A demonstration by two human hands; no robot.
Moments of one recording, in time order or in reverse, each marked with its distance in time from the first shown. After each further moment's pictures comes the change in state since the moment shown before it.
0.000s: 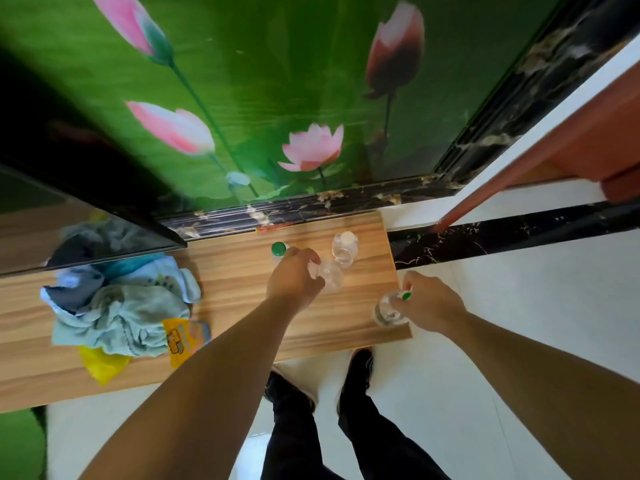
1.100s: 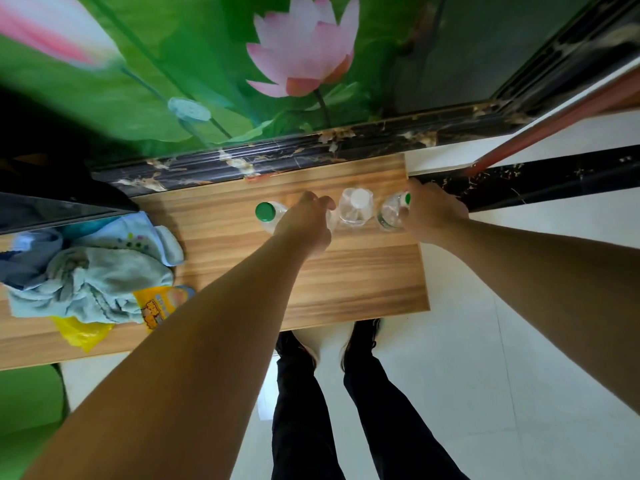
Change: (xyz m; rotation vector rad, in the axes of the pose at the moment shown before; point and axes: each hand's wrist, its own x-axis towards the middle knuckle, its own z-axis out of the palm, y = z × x) left_hand 0.103 -0.010 0.051 0.230 -0.241 0.020; right_hand 0.157 -0.008 0.018 -0.203 0.106 -0.043
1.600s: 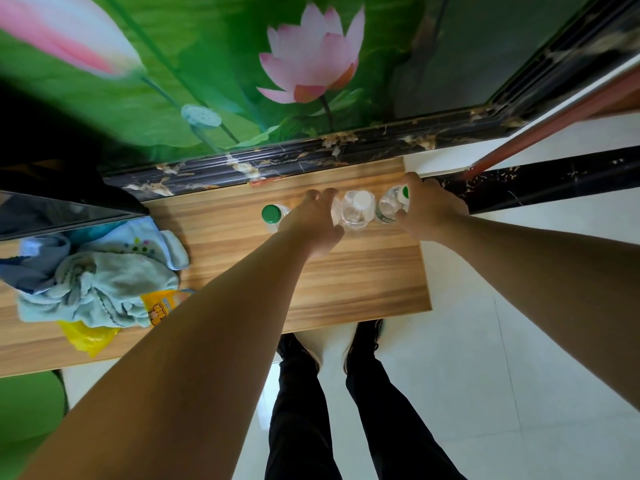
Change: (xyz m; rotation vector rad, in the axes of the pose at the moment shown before) left_hand -0.010 0.004 -0.013 -0.035 -0.015 0.010; right_hand -0.010 -0.011 -0.015 0.029 0.009 0.003
